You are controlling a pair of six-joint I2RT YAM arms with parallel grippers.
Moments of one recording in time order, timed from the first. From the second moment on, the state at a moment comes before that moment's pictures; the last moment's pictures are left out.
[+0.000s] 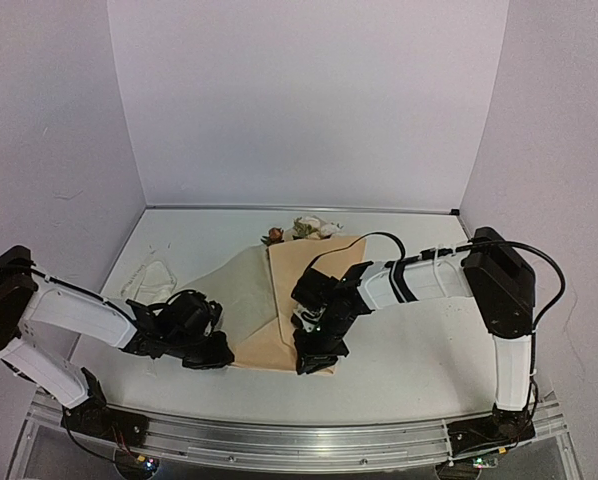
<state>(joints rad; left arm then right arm) -0.93 1.45 0.51 -0.02 0.05 -0.91 1.01 2.06 1.37 -0.64 -0.37 0.70</state>
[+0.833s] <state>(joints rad) -0.91 1.13 0.45 -0.45 -0.13 -1.18 1.01 2.07 1.37 -0.62 -0.41 0.70</state>
